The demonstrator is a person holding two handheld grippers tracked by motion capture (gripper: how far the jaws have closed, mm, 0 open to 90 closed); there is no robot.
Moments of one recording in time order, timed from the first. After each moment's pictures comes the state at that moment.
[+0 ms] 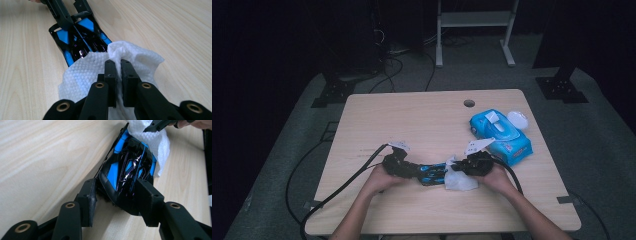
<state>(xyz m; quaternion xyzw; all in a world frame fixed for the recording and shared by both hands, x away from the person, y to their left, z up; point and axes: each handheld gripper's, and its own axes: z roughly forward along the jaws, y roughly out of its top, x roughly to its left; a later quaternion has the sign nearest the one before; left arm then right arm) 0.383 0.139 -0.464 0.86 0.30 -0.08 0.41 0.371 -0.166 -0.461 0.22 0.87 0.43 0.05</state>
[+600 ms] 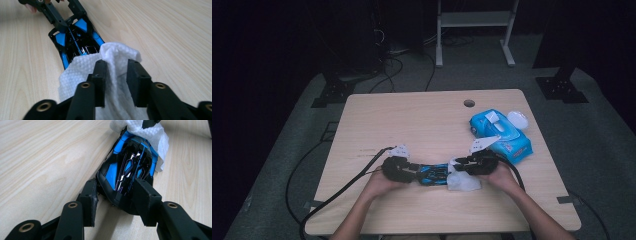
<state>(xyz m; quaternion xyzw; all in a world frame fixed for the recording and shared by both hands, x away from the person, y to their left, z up) 0.363 0.138 -0.463 0.87 0.23 0.01 0.44 0.372 -0.179 -0.454 0.23 0.87 0.44 0.05</state>
